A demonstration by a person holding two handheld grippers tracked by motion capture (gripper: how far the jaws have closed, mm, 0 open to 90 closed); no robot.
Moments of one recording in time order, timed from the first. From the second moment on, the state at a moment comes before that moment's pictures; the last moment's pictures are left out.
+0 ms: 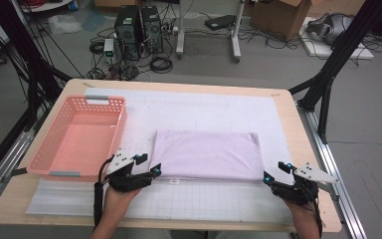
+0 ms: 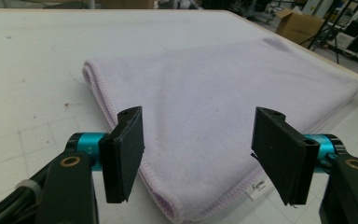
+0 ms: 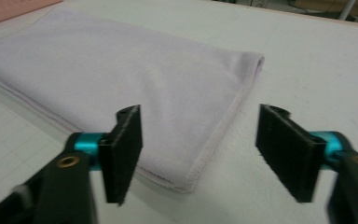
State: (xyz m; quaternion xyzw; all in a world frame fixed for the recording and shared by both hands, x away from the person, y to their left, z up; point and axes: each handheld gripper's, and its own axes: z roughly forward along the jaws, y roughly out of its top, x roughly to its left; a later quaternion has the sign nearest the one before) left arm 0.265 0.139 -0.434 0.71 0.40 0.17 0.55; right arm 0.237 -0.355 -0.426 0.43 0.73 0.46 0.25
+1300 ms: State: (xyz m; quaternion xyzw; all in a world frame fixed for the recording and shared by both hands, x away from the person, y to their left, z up) left arm 0.270 0.135 -0.441 0.73 0.42 0.16 0.52; right arm 0.245 -0.345 -0.431 0.41 0.76 0.46 0.23
